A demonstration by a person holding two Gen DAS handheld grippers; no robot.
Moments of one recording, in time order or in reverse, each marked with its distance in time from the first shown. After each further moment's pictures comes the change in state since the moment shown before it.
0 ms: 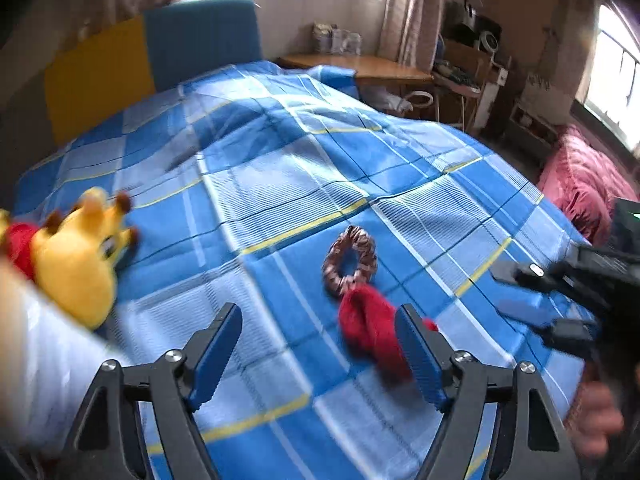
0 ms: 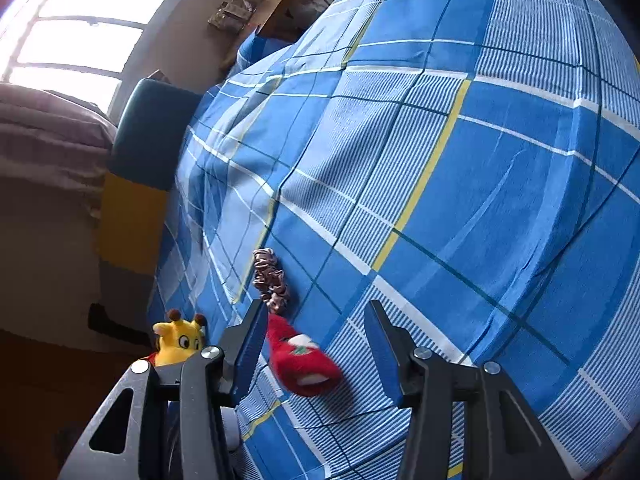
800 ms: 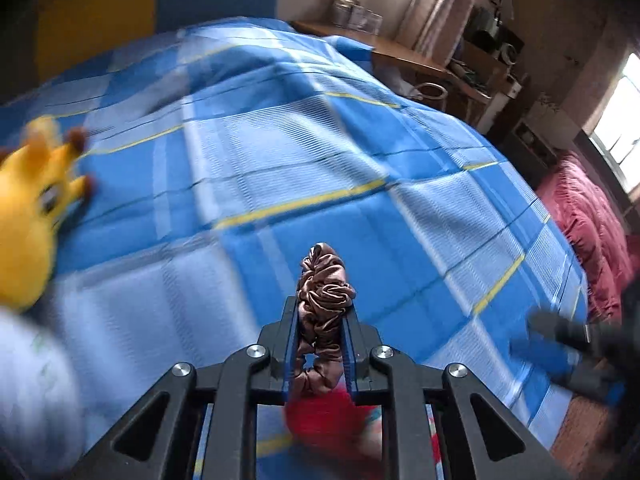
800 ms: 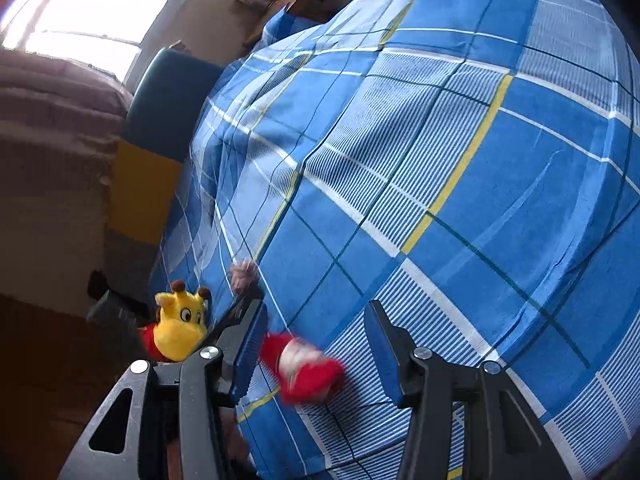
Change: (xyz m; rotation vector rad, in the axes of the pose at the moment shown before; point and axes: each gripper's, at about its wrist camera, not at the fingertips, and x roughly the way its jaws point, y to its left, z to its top) left arm 0.039 0.032 -0.022 -0.151 0.073 -0.074; right arm 0.016 0.019 -0.011 -0.125 0.076 -0.003
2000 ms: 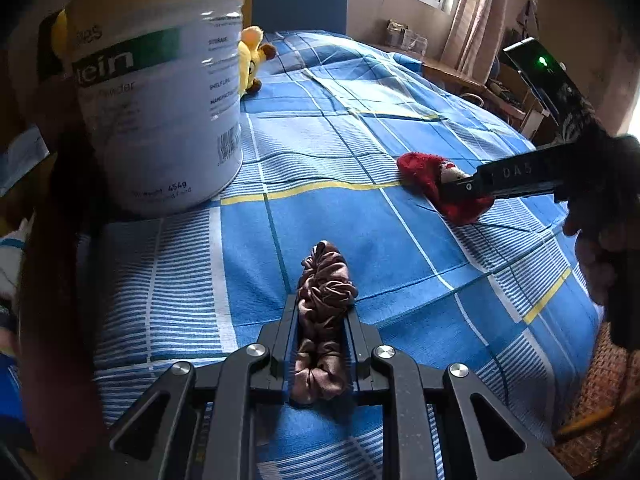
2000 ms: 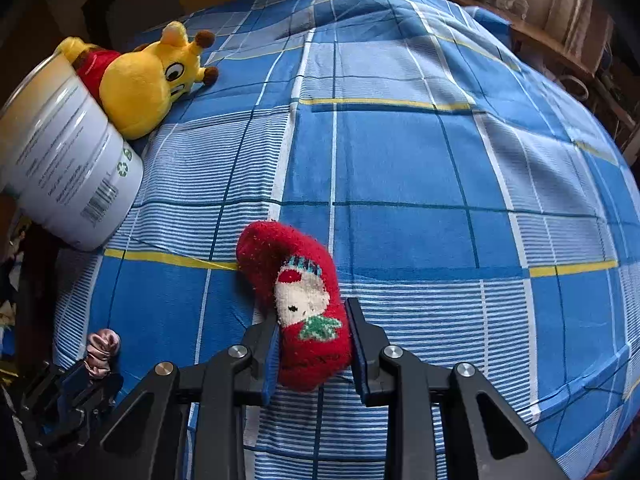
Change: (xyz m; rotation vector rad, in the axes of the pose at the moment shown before) left arm -0.096 0.054 -0.195 -0.068 -0.119 0.161; right arm 0.088 0.078 -0.099 -0.841 0.255 -0.374
